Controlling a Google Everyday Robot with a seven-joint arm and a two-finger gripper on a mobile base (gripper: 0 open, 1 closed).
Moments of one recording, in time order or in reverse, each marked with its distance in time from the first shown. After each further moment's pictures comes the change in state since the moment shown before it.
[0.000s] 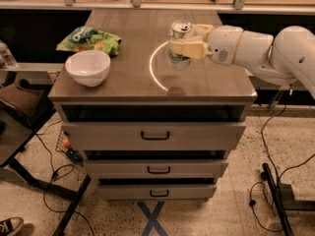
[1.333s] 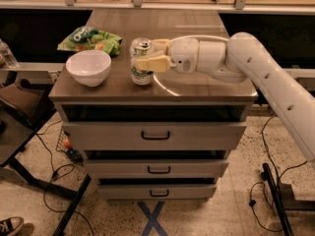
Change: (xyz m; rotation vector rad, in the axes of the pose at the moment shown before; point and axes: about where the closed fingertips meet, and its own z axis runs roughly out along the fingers) arm 0.029 0.070 0.086 -0.330 -0.044 0.045
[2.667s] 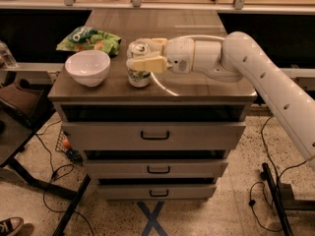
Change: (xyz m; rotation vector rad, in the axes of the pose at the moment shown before) arm -0.002 0.006 0.012 -0.022 -0.002 -0.001
